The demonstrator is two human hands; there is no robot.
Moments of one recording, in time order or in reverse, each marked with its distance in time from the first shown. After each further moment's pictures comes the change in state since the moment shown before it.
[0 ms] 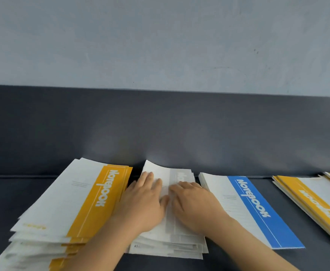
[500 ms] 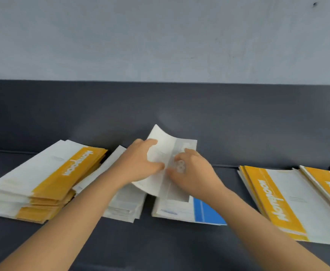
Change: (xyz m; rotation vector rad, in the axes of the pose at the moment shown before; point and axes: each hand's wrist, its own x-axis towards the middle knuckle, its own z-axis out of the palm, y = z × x) left_hand 0.012 0.119 -0.059 -0.487 0.134 -0.233; right_hand -0.050 0.108 -0.062 0.413 0.080 0.092
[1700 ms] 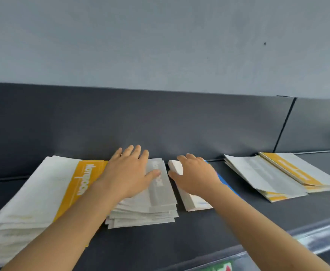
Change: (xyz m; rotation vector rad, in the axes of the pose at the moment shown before) left_hand -0.006 -0.093 -0.057 0.594 -0.096 0.428; right_hand -0.003 -0.098 0.039 -0.456 -0.020 0.375
